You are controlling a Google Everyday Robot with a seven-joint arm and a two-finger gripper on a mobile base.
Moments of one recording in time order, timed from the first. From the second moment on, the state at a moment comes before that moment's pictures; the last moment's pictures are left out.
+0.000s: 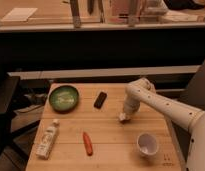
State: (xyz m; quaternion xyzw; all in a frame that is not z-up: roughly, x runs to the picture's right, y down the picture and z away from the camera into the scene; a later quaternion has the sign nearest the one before) arm 0.159 0.175 0.881 -0.34 -0.13 -0.16 0.92
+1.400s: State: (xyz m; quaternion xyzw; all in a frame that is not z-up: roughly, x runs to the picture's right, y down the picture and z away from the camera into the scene) arm 0.147 0.184 0.873 -0.34 -0.13 -0.18 0.91
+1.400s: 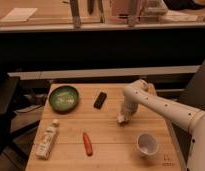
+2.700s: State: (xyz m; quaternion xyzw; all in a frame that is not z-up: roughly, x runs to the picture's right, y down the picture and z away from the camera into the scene) arm 0.137 0.191 0.867 -0.34 -0.13 -0.20 0.91
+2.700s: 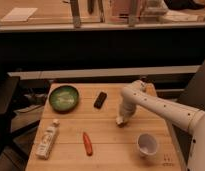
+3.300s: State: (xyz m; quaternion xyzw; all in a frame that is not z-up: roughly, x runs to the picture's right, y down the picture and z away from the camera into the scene) arm 0.131 0.194 0.865 -0.34 -0.14 -0.21 0.91
